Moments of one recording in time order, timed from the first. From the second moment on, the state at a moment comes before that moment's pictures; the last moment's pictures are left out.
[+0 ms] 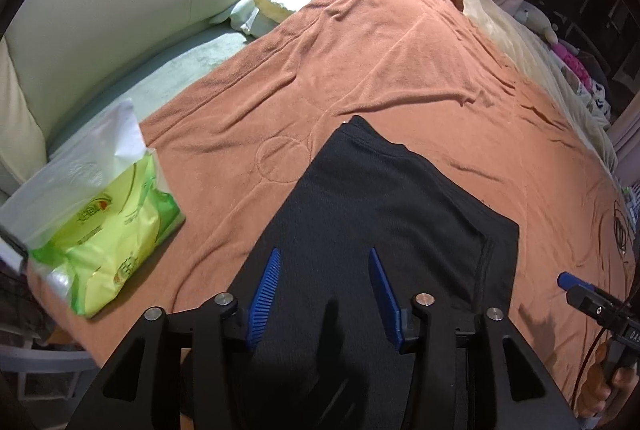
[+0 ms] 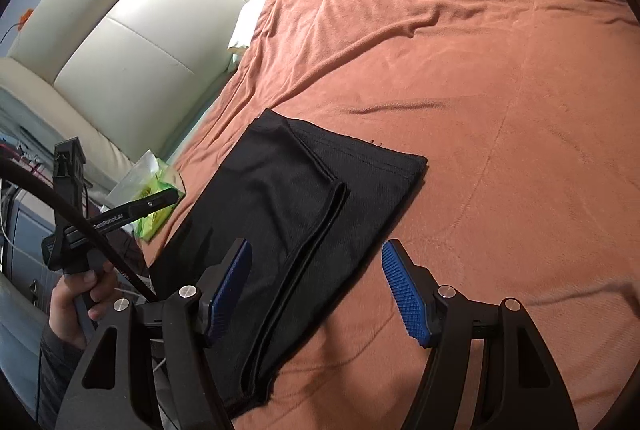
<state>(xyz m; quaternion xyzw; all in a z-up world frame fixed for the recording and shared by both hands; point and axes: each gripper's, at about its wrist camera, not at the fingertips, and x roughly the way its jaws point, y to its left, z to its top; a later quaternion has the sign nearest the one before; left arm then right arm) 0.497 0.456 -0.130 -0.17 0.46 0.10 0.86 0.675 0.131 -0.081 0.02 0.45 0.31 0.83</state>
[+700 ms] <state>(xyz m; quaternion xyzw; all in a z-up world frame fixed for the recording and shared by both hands) 0.390 0.358 -0.037 -0.17 0.40 0.09 0.90 0.545 0.041 0.035 -0.06 0.40 0.29 0.87</state>
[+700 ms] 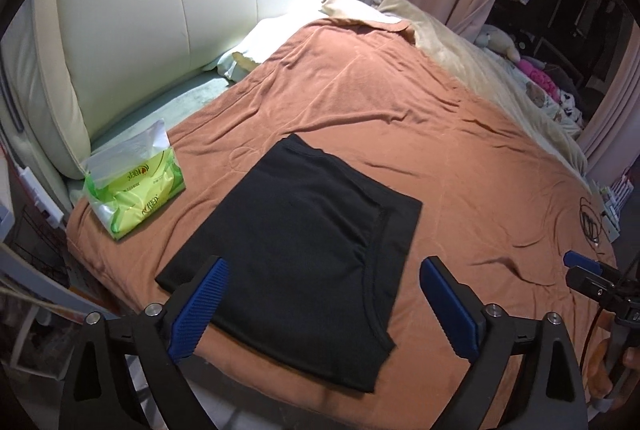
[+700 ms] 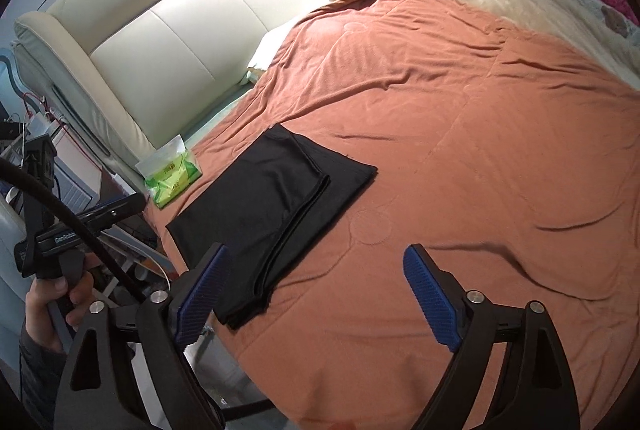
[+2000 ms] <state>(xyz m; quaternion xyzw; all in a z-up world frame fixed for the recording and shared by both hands) 0.215 0.200 0.027 -0.13 0.30 0.03 0.94 0.308 -0.103 0.097 -0.07 0.30 0.21 0.93</state>
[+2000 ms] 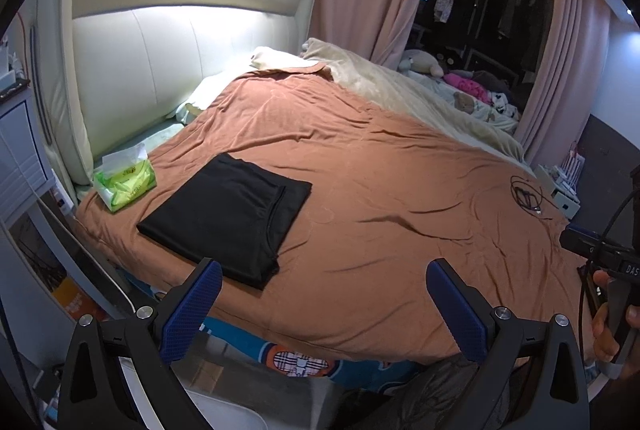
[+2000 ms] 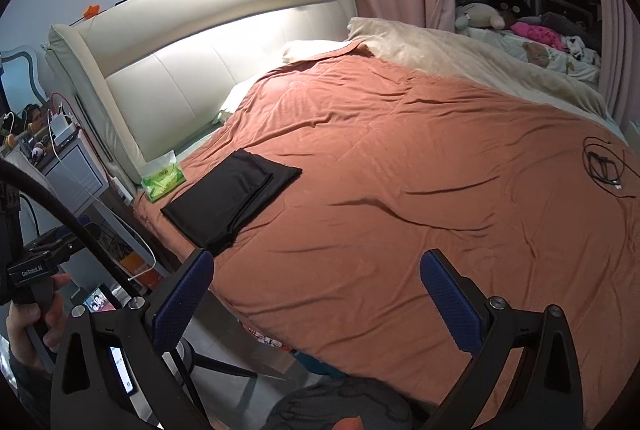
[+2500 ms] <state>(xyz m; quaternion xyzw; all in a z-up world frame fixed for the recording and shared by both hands) 0.153 0.139 0.032 -0.13 0.25 0.00 0.96 0.215 -0.148 0.089 -0.08 0.26 0.18 0.95</state>
